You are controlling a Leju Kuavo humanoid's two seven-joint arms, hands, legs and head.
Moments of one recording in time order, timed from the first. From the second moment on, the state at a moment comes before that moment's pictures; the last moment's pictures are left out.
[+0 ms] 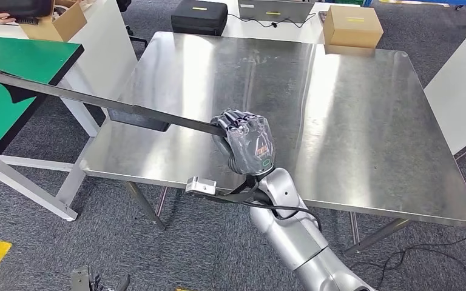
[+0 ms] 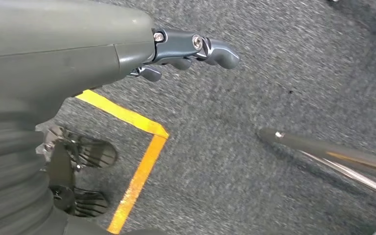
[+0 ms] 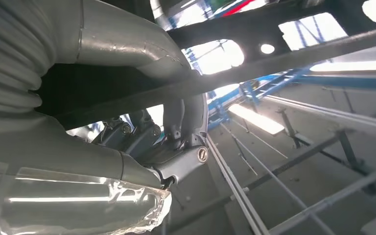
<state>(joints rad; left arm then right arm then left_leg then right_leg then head) -0.23 -0.14 0.93 -0.22 -0.62 0.19 -0.56 -0.51 0.14 0.54 -1.21 1.13 -0.66 -0.17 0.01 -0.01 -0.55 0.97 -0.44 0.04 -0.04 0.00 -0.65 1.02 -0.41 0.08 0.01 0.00</state>
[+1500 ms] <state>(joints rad) -0.18 -0.09 0.92 -0.22 -0.62 0.10 -0.57 -0.85 -0.05 0.35 -0.41 1.54 -0.49 0.35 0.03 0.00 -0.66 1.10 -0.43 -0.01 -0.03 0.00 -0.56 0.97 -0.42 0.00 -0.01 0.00</state>
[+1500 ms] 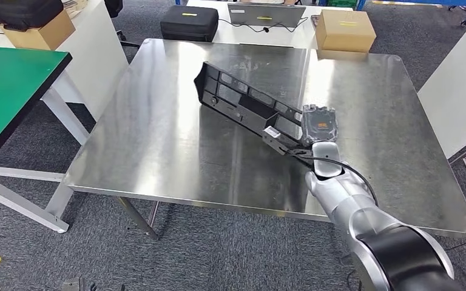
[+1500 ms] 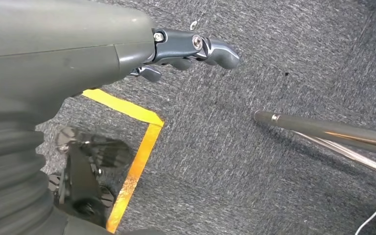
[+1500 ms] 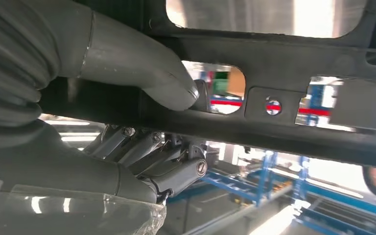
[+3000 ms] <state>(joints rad) -0.16 -0.08 0.91 -0.22 -0.60 0.14 -0.57 -0.82 -0.11 0.35 -0.35 1.55 -0.48 0.44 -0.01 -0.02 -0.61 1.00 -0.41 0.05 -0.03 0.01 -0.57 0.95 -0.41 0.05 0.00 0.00</state>
